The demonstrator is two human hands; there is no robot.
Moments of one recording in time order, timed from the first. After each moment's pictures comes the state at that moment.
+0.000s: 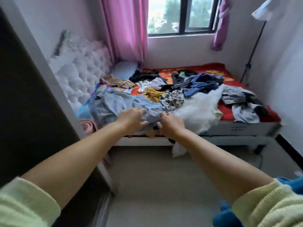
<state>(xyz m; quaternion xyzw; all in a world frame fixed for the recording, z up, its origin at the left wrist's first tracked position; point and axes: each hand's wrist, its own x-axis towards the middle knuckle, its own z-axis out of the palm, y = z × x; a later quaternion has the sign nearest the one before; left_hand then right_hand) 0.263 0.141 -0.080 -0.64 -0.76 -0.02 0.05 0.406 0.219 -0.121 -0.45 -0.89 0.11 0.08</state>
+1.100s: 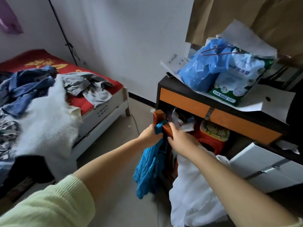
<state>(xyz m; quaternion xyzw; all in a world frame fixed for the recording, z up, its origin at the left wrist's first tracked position) 0.743 0.311 -0.208 -0.83 -0.41 0.01 -0.38 0.840 0.204 -0.201 -0.87 -0.48 0.12 0.05</state>
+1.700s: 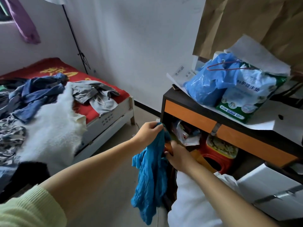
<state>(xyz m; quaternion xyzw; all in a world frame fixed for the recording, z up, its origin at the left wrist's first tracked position) 0.758 0.332 -0.153 -0.74 -0.39 -0.17 -0.53 0.859 0.223 -0.207 -0.83 -0.48 0.25 0.17</state>
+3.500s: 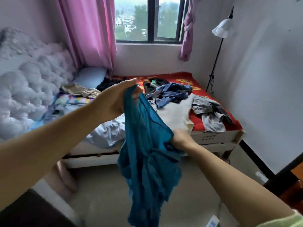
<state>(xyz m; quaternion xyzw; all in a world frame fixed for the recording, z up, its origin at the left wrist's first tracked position) 0.310 0.263 0.025 -0.47 -0.47 -0.52 -0.53 0.509 0.350 -0.115 -0.57 -0.77 0.26 0.05</state>
